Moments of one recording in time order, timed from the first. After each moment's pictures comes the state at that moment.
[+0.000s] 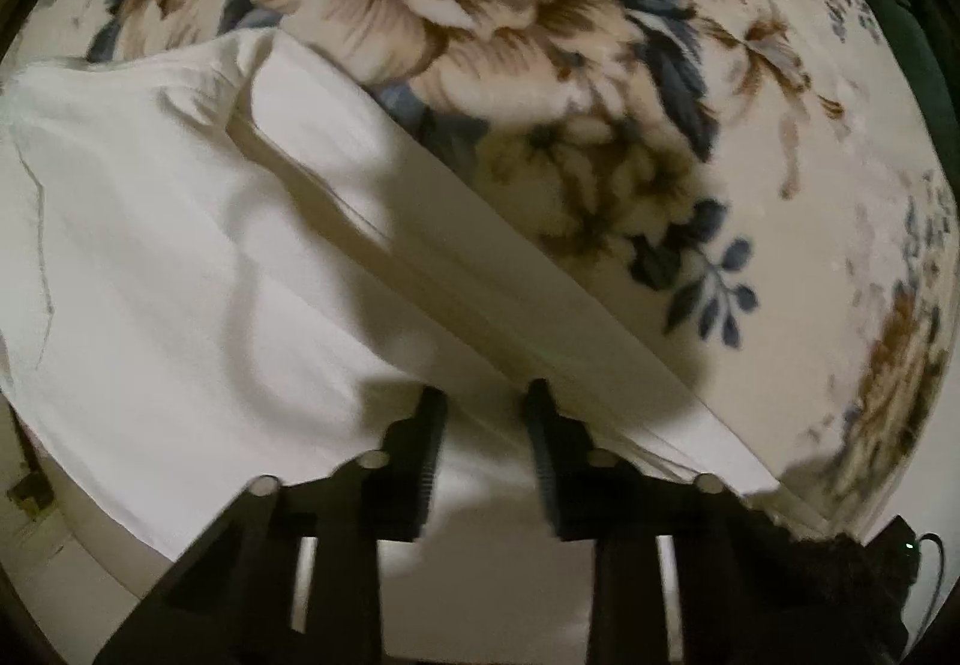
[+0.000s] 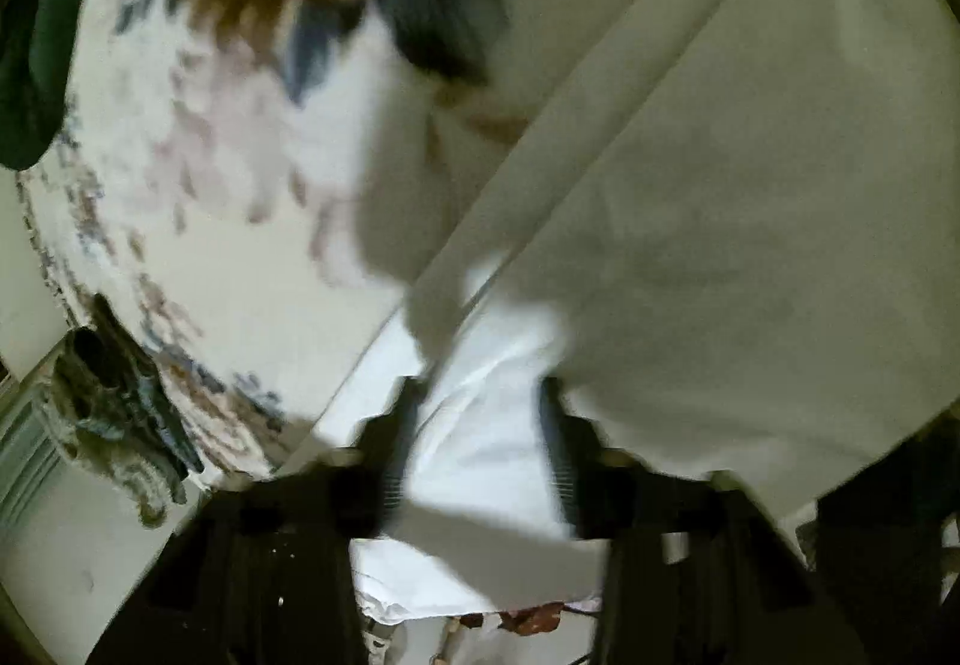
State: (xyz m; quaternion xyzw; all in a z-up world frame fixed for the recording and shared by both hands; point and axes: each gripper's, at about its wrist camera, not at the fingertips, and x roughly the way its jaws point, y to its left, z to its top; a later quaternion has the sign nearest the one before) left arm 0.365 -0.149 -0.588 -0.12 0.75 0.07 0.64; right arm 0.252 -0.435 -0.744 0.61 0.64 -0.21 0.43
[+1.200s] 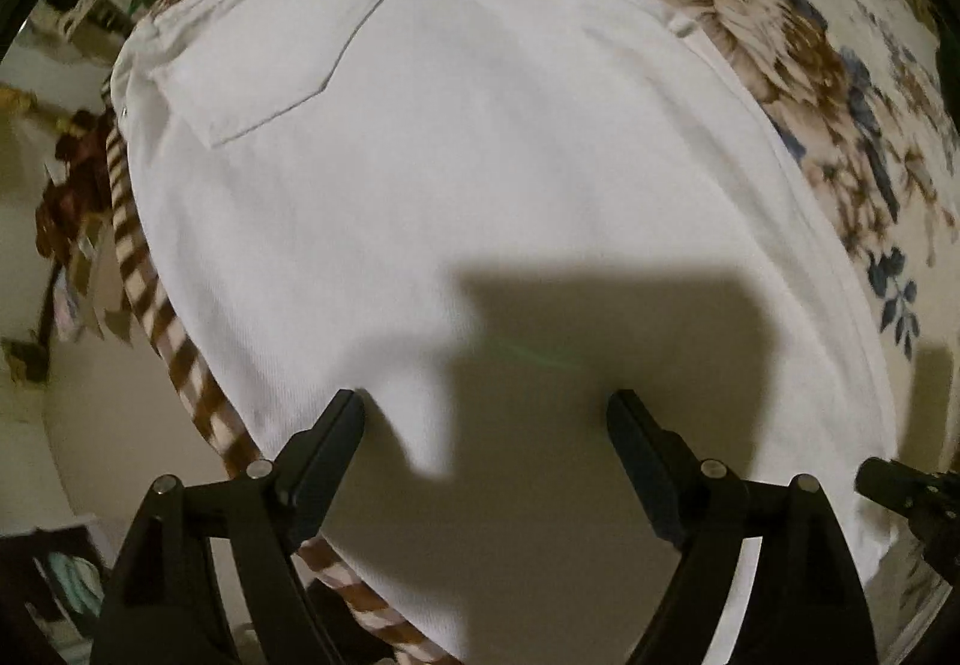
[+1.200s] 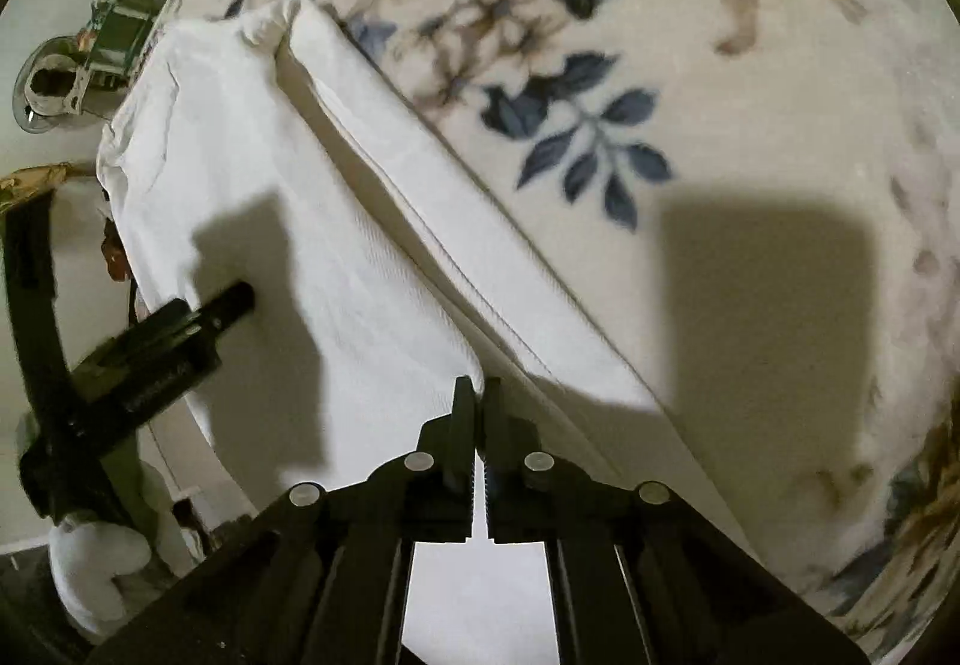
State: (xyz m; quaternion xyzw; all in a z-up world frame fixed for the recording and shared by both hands) left arm 0.260 -0.091 -0.577 -0.15 0.64 0.26 0.71; right arm 0.399 -0.301 -0.697 0.00 0.73 0.29 0.62
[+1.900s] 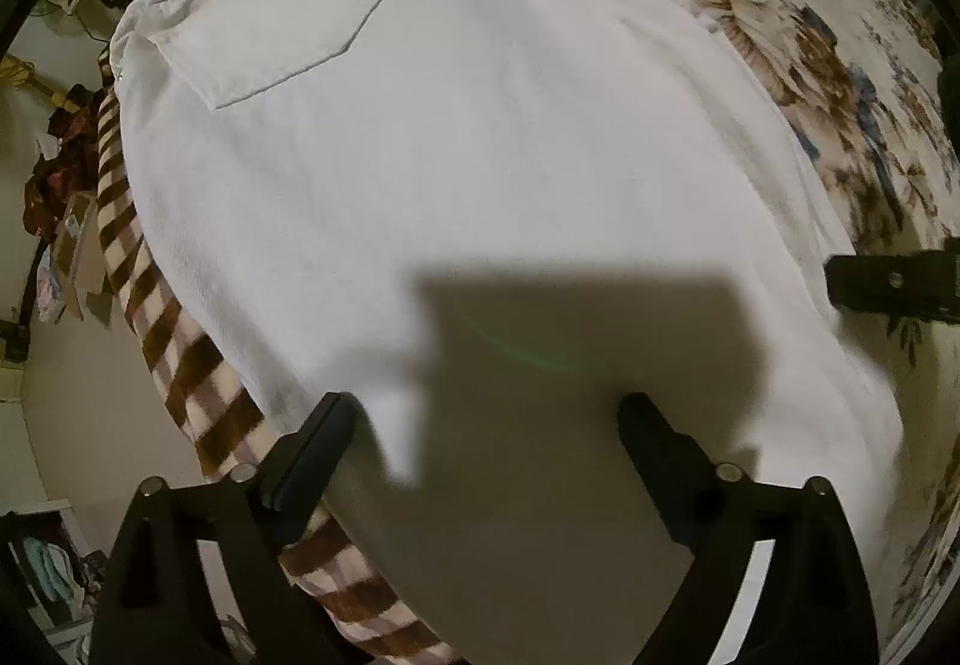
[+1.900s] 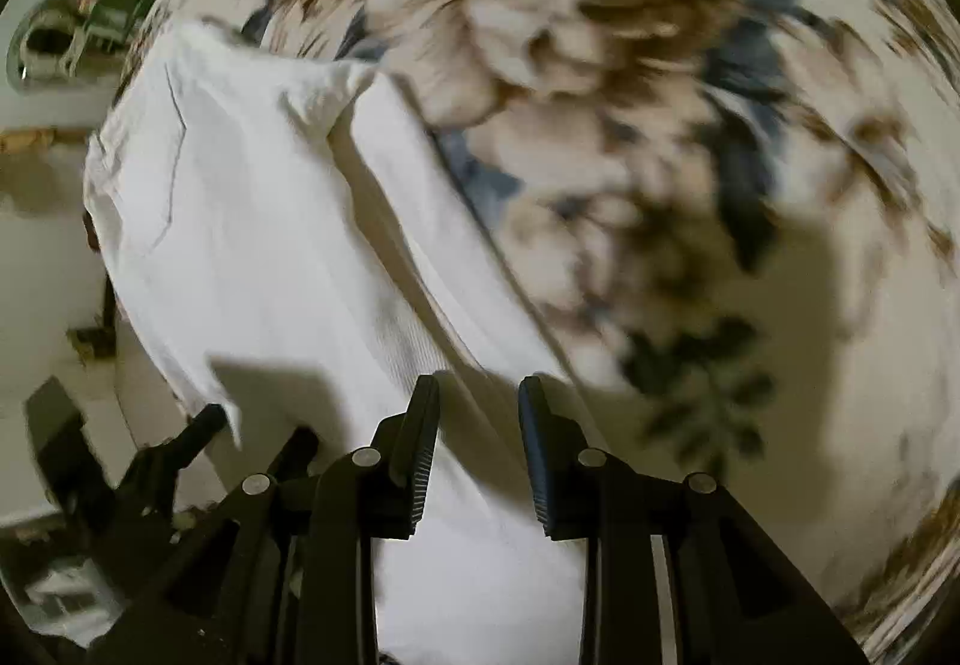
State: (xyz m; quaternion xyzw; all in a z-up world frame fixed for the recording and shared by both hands) left arm 0.234 -0.086 -0.603 -0.17 0.62 0.26 0.72; right arm 0.480 -0.239 -0.684 -0.06 0.73 0.31 0.61
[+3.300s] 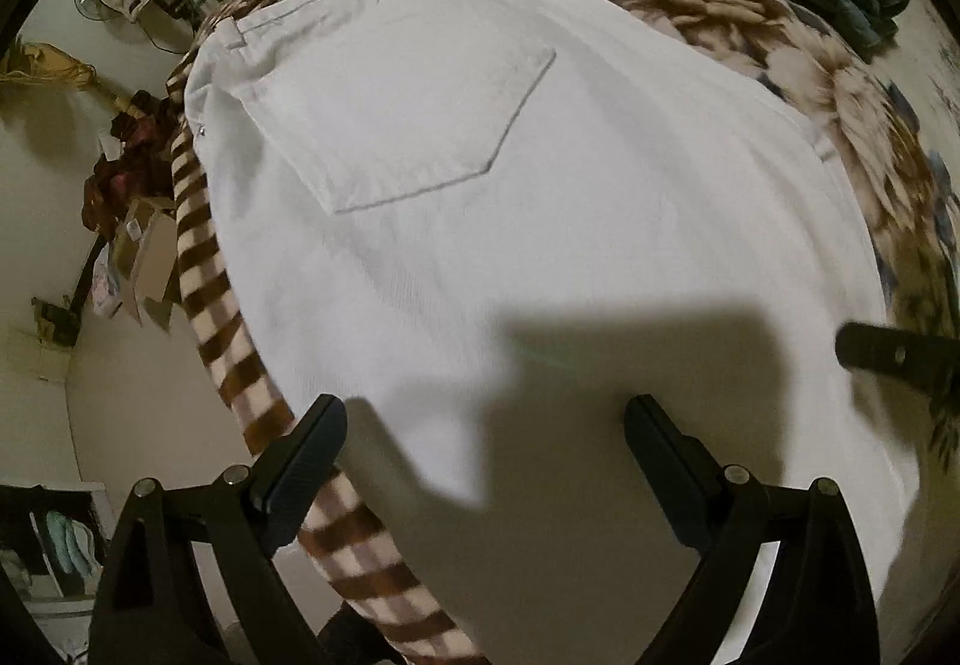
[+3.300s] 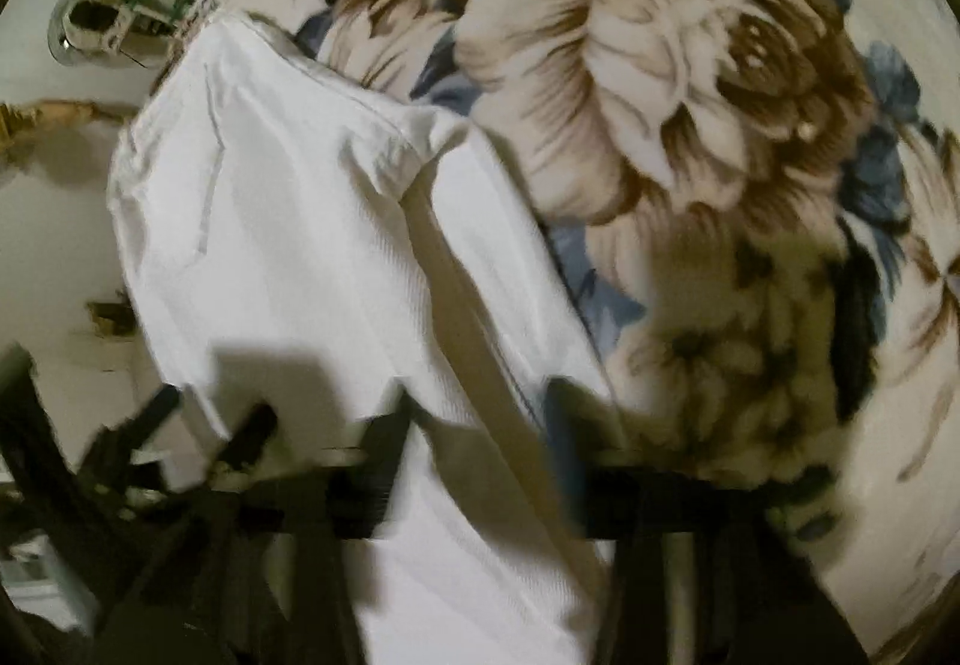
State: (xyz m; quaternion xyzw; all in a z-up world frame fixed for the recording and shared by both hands) left arm 0.248 -0.017 -0.578 -0.14 0.60 0.34 0.71; right arm 0.486 -0.186 -0.680 -0.07 0.70 0.36 0.62
